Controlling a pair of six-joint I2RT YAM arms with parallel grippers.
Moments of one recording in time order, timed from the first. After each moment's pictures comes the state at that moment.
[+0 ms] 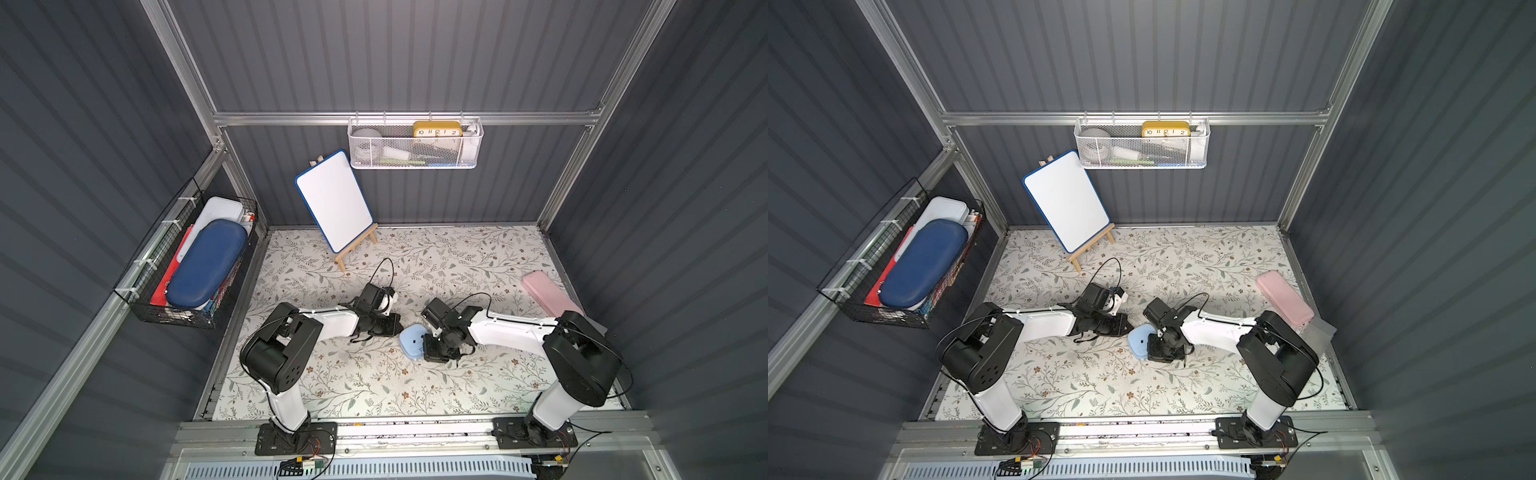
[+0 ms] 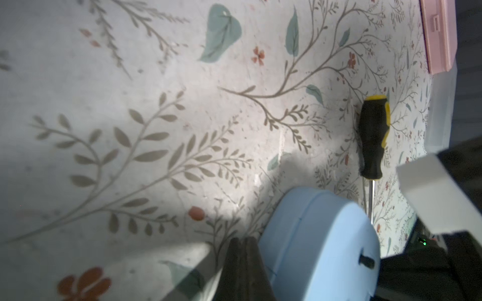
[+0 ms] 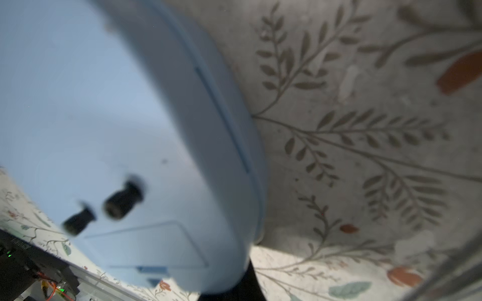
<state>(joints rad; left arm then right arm) -0.62 1.77 0.85 -0.05 0.48 -0.41 0.77 1.67 0.90 -0.57 -0.22 0.82</state>
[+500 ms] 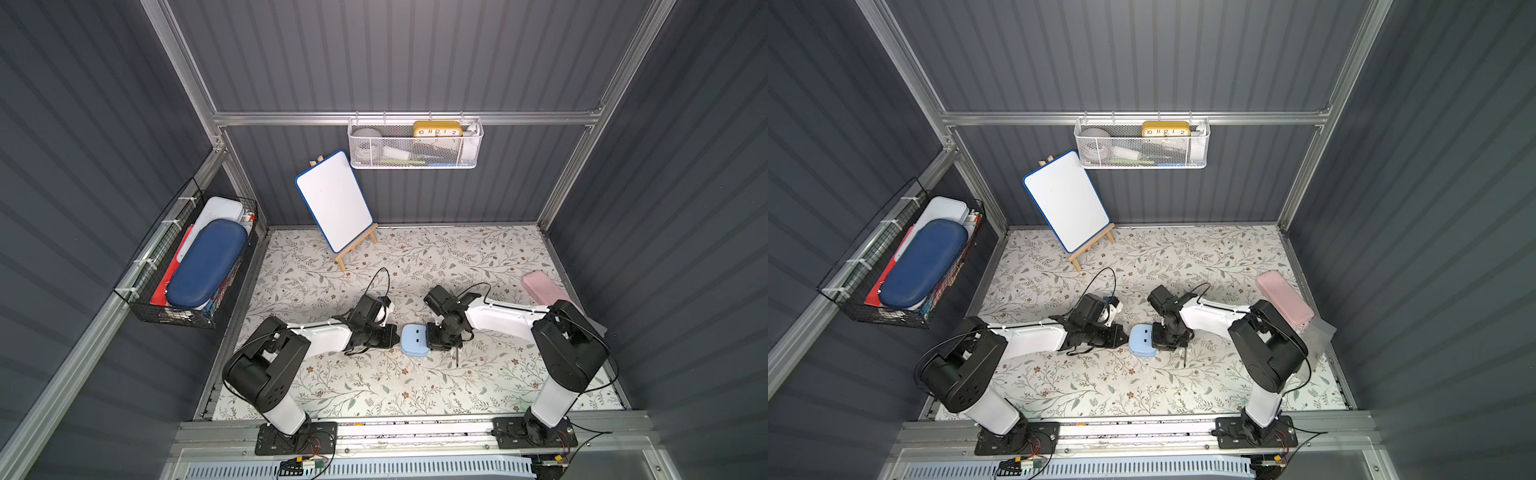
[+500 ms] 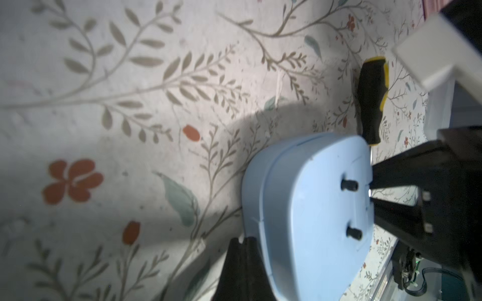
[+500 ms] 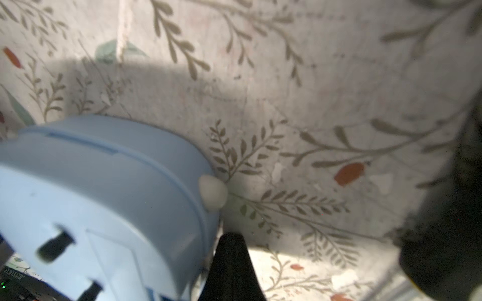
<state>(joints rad) -0.66 1.63 0.69 -0.04 0.45 -0.47 0.69 1.76 1.02 -0.65 -0.20 0.73</state>
